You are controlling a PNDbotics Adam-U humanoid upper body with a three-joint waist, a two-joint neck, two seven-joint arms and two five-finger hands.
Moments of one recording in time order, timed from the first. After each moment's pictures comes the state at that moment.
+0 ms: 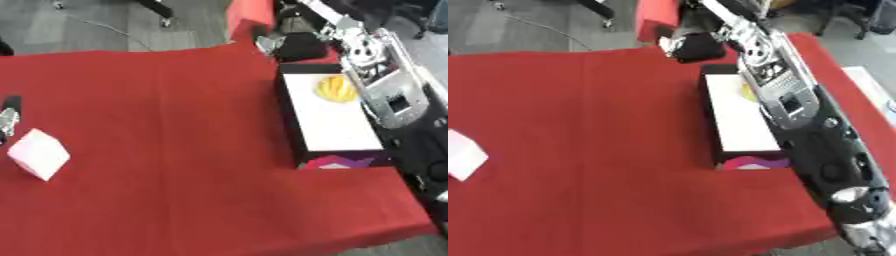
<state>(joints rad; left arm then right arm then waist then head) -0.43 0.69 -0.23 -1.86 -0.58 0.54 0.17 -0.64 -0.58 0.08 -1.73 0.37 0.42 0.21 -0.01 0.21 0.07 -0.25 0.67</state>
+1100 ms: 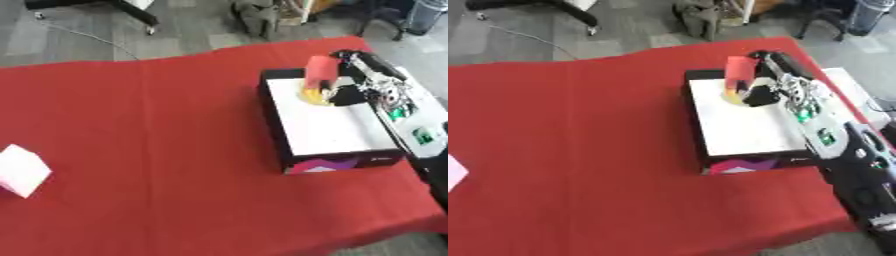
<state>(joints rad) -0.43 0.70 -0.20 -1.87 -0.57 0.52 0.21 -0.46 -0.67 -0.01 -1.56 0.66 0.36 0.29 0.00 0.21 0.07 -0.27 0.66</state>
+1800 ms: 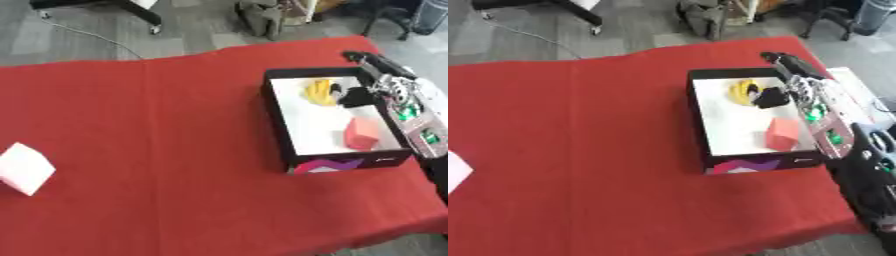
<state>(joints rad) -0.44 0.70 -0.20 -1.87 -0.55 0.52 0.18 -0.46 -0.66 -0.05 -1.60 0.65 0.39 0.28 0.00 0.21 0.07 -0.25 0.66</state>
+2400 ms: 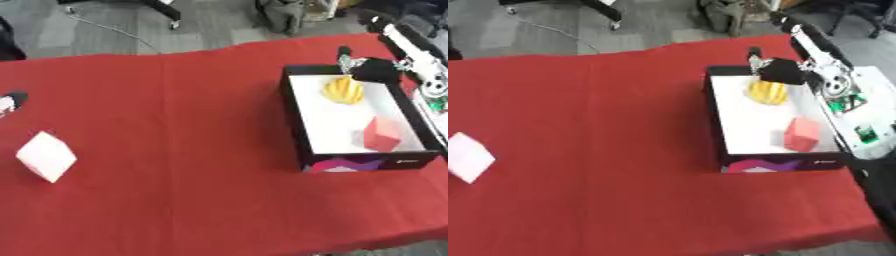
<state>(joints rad) -0.63 0.77 -0.26 -1.67 -0.25 0.83 -0.25 -0.46 -0.66 -0.01 -1.79 0.34 0.38 0.13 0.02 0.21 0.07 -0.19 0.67</state>
